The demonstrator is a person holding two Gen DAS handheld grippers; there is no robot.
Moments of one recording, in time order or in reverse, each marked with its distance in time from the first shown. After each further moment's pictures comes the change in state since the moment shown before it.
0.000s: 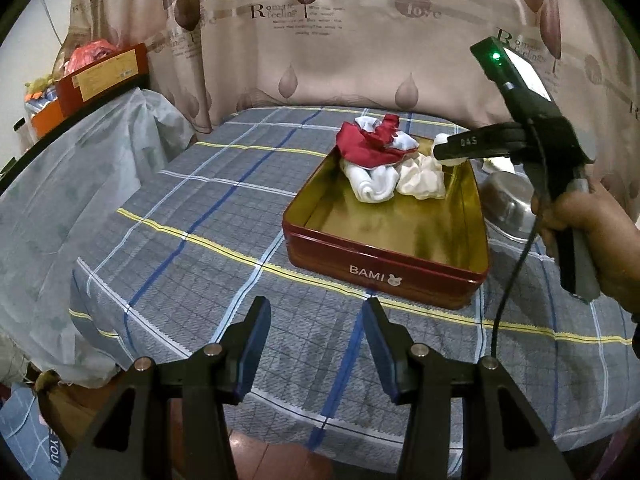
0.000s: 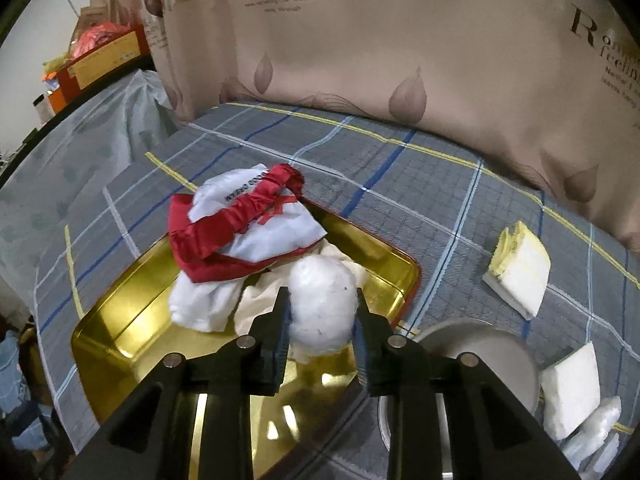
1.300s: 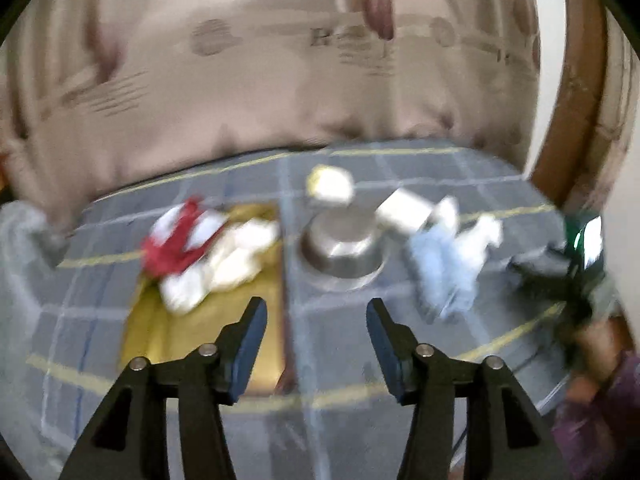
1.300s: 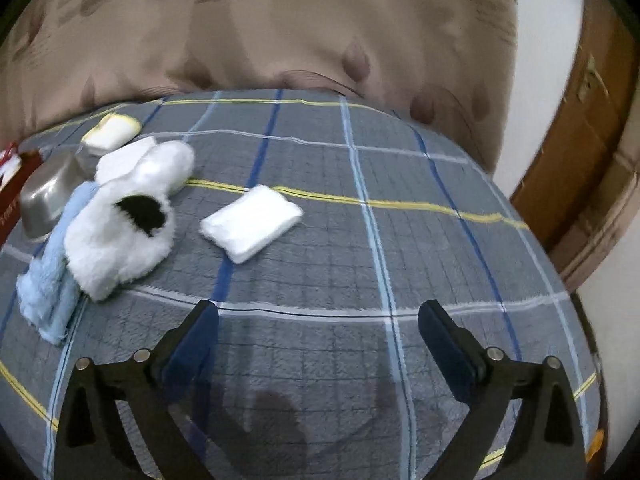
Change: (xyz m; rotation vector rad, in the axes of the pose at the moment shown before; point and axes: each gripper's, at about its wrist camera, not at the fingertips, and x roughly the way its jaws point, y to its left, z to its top) left arm -0.017 -0.140 0.100 0.362 -0.007 -0.419; right arm -0.164 -0.231 -0.245 0.395 -0.057 -0.593
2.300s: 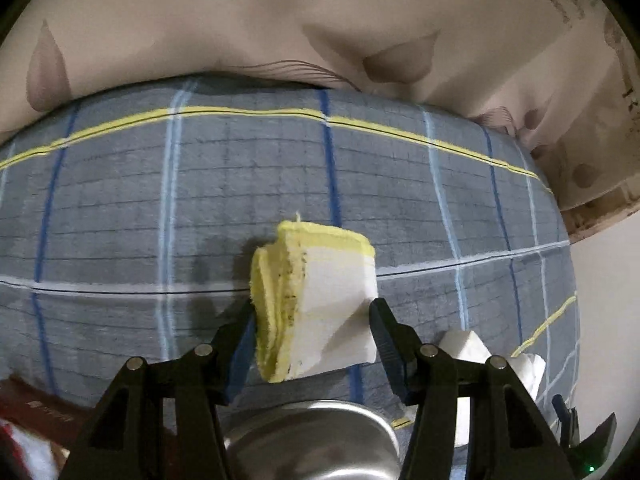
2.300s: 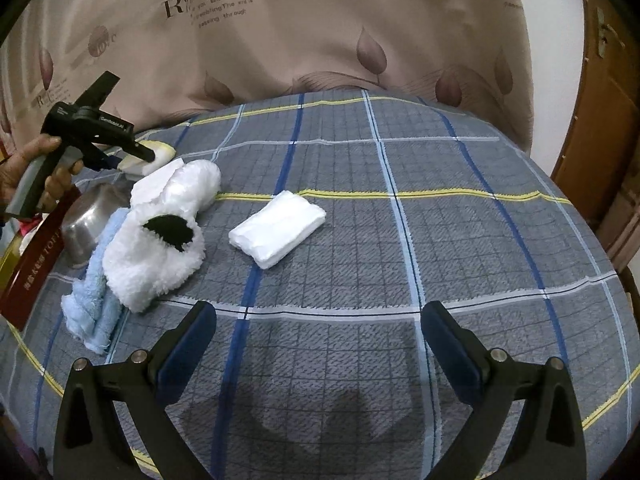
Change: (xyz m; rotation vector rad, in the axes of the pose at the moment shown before) left arm 0.309 0.029 0.150 -0.190 0.420 -0.220; right arm 0.003 -0.015 -0.002 0.076 0.002 0.210
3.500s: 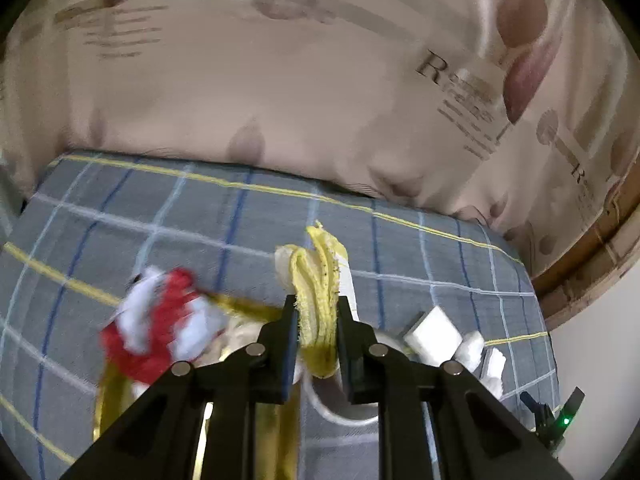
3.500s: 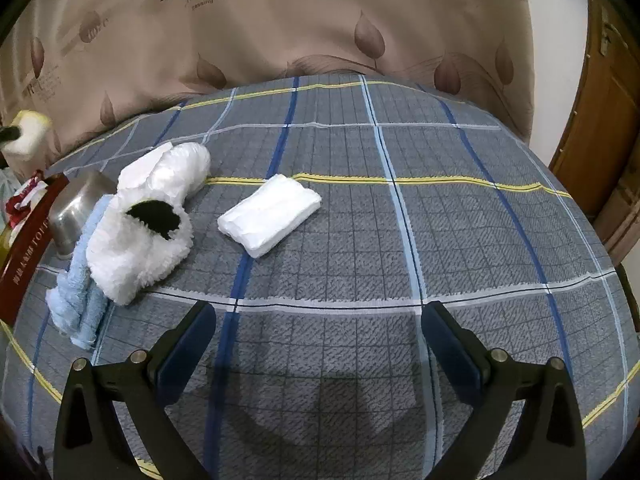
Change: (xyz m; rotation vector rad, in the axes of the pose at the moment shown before) left arm -0.204 0.051 -0.126 -0.148 -0.390 0.067; right arm 0.013 0.000 -0.001 -0.009 0.051 -0.029
